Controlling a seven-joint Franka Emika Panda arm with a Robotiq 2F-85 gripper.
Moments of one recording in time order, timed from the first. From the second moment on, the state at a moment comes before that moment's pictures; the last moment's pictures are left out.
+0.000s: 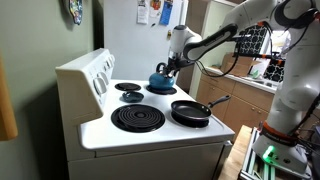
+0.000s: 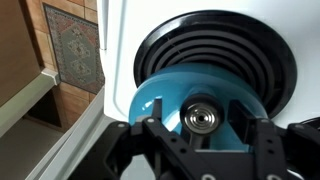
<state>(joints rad) 0.10 0.11 0.09 -2.02 -0.62 2.32 0.84</state>
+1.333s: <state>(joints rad) 0.12 0.11 0.09 -2.01 -0.62 2.29 0.88</state>
